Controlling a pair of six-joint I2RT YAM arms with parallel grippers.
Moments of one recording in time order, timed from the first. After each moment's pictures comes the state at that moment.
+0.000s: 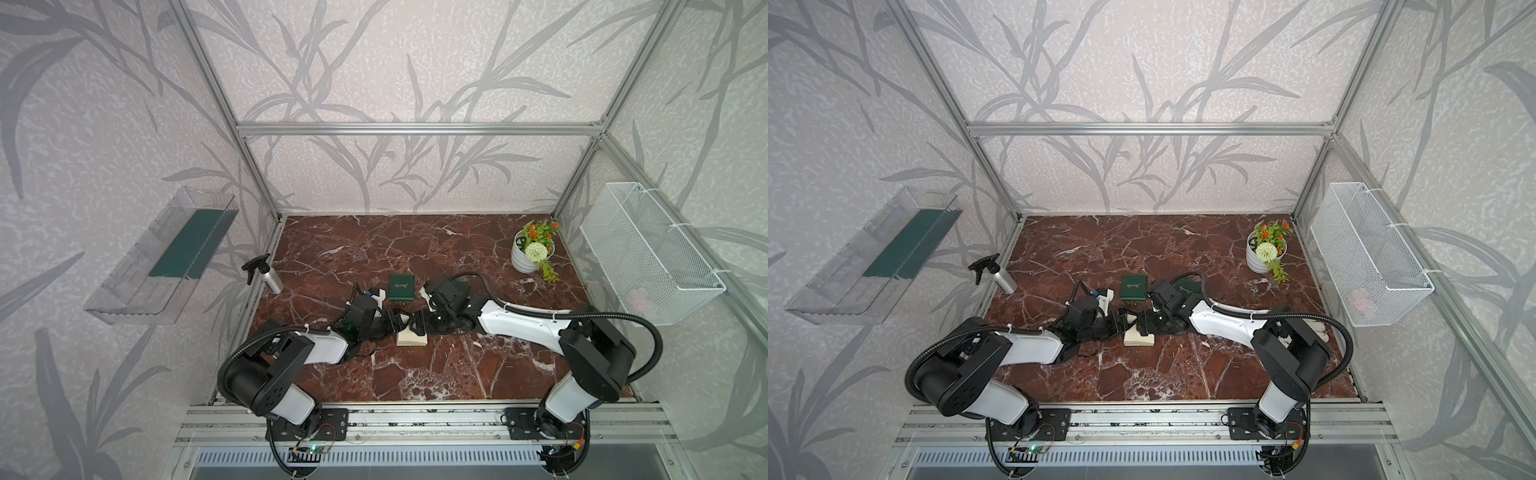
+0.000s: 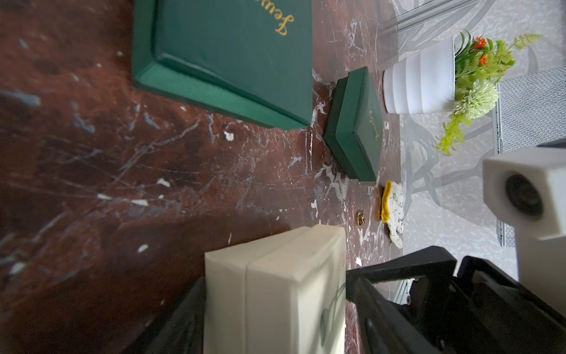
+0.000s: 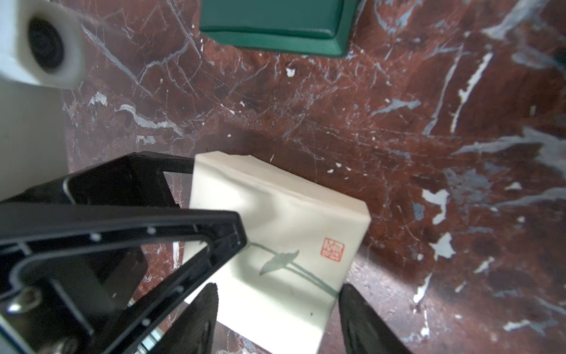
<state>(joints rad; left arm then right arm) -0.57 1.52 0.38 0.54 0.36 -0.98 0.84 1.65 0.97 -0.31 -0.22 0.72</state>
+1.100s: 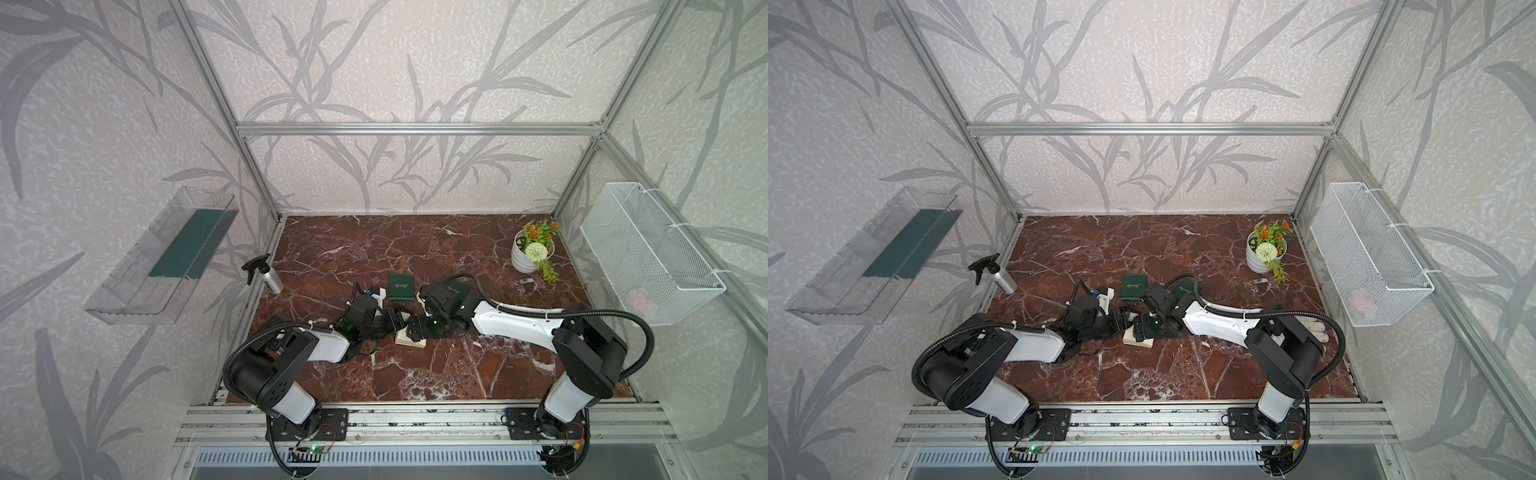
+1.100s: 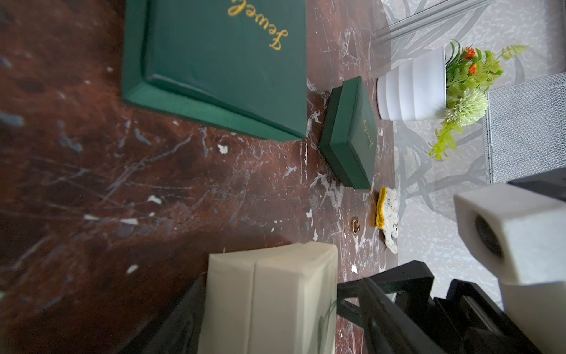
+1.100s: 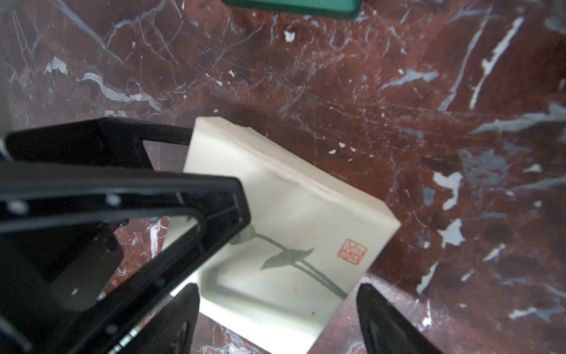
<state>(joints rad) -0.57 1.56 0.39 0.60 0.36 -1.00 0.88 1.69 1.00 -0.38 -0.18 0.71</state>
